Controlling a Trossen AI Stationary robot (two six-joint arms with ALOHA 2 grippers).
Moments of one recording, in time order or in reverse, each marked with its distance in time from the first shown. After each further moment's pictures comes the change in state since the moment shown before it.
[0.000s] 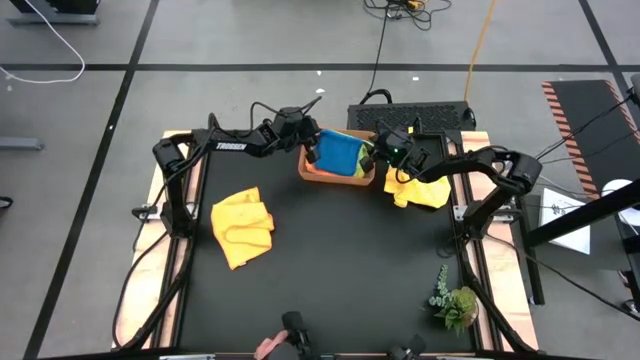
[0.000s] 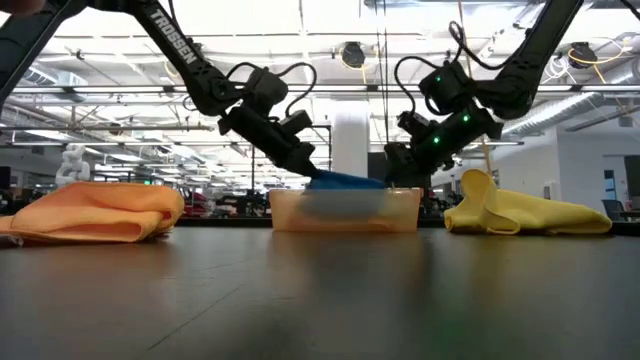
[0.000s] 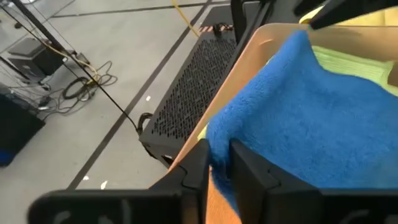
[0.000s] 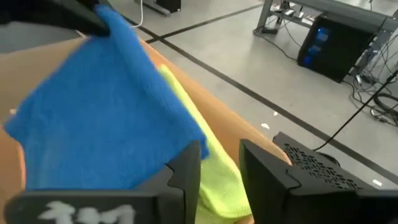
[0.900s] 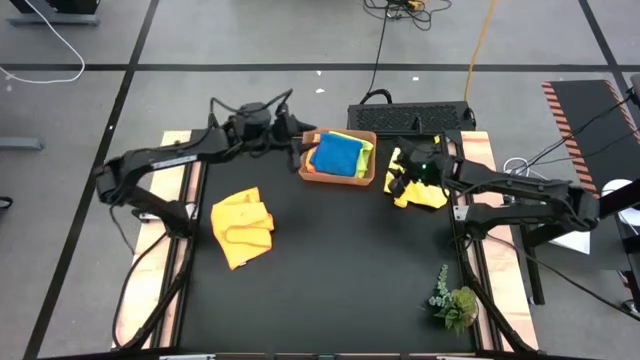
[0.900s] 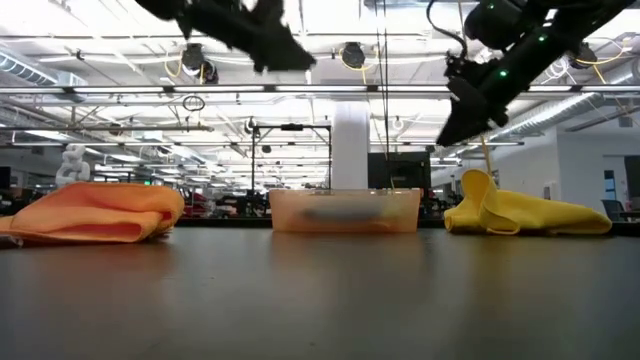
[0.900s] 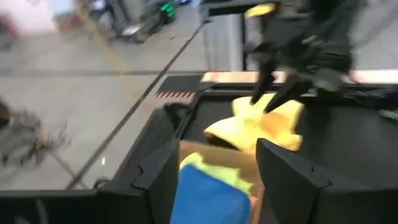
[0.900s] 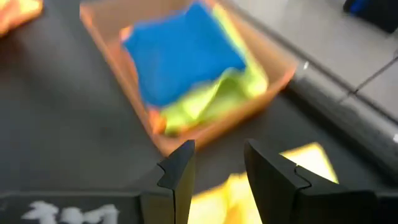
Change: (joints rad) left arm -0.155 -0.503 0.000 -0.300 0.113 -0.120; right arm 0.180 -0.627 0.002 -0.882 -0.005 0.135
